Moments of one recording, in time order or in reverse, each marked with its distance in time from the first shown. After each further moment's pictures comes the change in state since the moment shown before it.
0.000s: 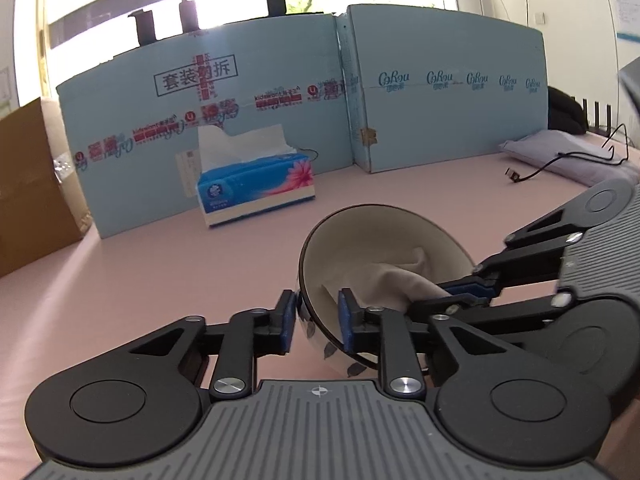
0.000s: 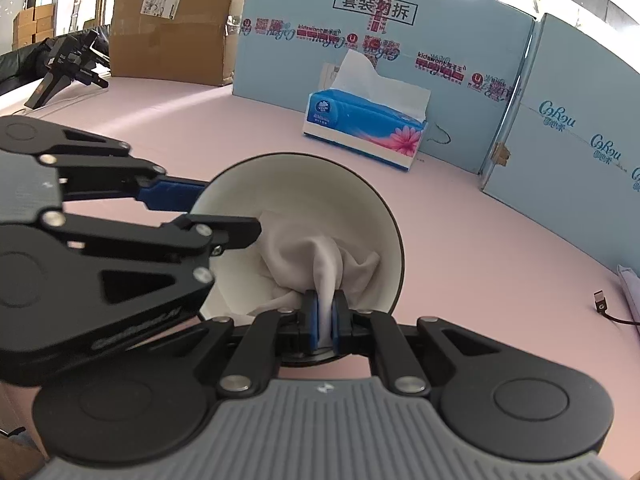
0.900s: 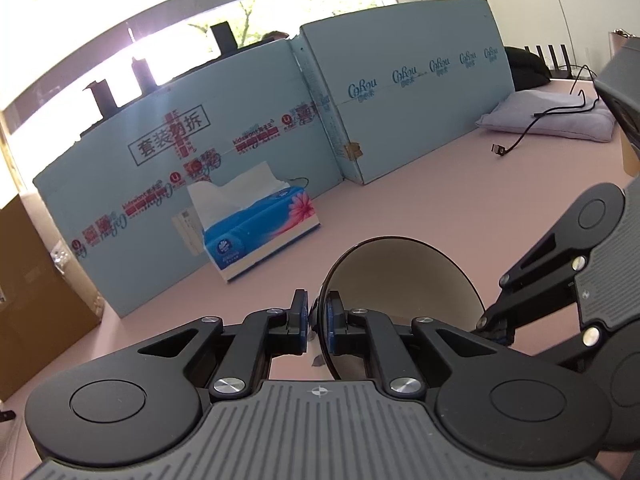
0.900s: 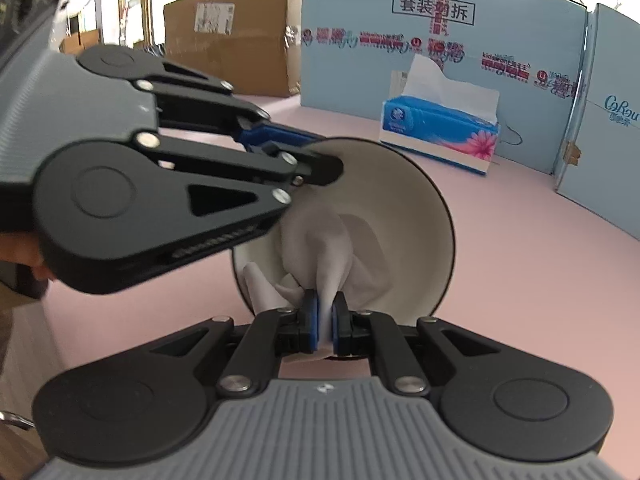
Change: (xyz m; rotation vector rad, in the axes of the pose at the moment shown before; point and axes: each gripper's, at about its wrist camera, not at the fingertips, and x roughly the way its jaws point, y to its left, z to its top) left arm -0.011 0.011 0.022 0.279 -0.051 -0.013; right arm 0.002 0.016 0.013 0.011 0.007 0.197
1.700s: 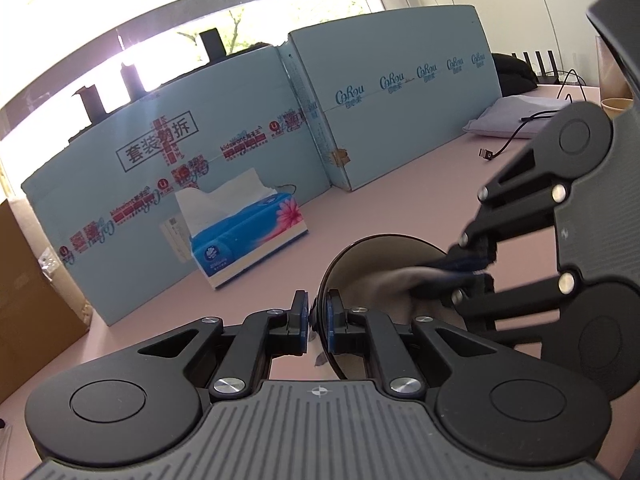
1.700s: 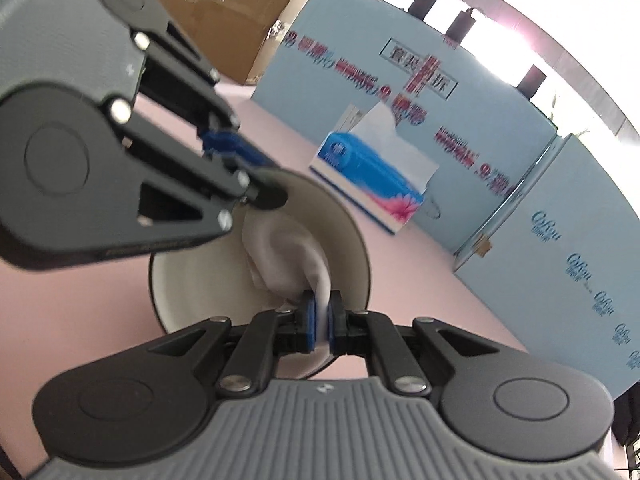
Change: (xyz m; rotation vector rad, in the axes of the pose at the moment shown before) left arm 0.002 0.003 -0.004 0.000 -0.028 -0.038; right arm -0.002 0.010 0.004 -0.342 -0.060 -0.349
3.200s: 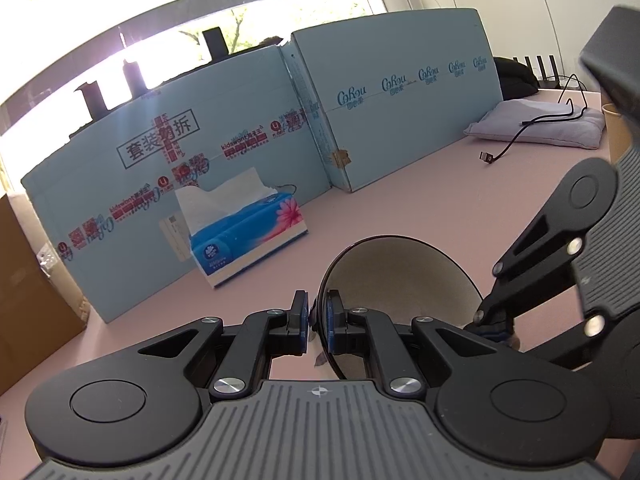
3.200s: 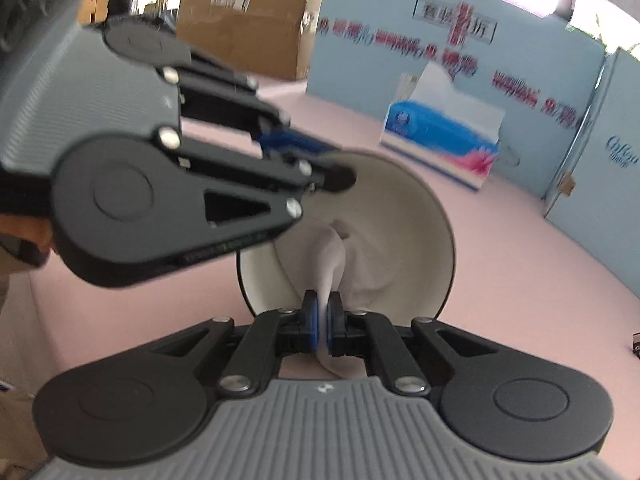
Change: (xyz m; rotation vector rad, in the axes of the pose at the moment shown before) left arm 0.000 0.003 -0.002 -0.009 -0.003 -0.006; right arm 0.001 -0.012 0.003 0.191 0.108 0.297
